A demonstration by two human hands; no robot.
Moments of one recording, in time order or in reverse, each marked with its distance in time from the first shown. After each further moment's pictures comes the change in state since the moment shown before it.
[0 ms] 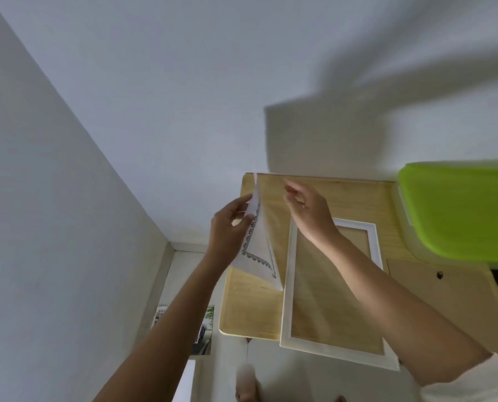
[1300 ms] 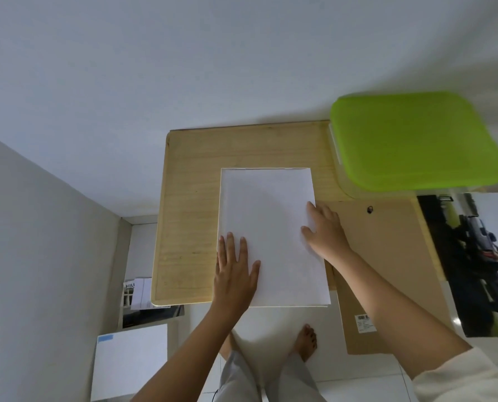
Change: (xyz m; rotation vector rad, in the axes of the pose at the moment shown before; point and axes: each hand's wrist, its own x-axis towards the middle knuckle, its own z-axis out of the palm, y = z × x) left_hand -0.122 -0.109 0.152 1.003 -0.399 0.038; right_hand -0.103 0.180 -0.101 -0.555 -0.156 0.491
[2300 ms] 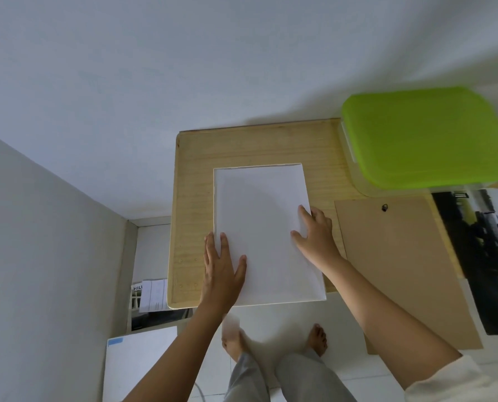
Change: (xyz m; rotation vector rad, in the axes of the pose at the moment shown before) left_hand 0.006 -0.046 -0.019 -0.290 0.039 -0.168; right_hand -0.008 -0.038 0.036 0.168 0.051 -0.016
